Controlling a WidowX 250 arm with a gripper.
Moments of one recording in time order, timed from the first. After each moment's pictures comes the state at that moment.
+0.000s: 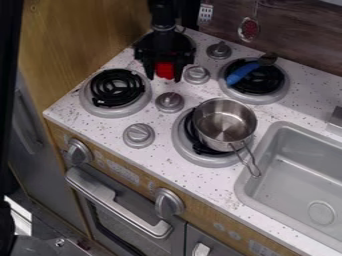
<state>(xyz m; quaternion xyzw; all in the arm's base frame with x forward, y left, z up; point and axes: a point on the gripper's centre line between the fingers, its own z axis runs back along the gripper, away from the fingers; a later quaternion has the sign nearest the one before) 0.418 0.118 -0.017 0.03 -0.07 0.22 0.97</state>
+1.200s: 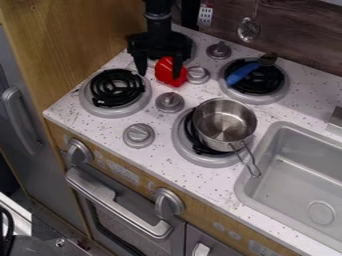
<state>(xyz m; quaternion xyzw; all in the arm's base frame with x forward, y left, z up) 0.379 0.108 0.021 0.02 -0.05 0.20 0.98</state>
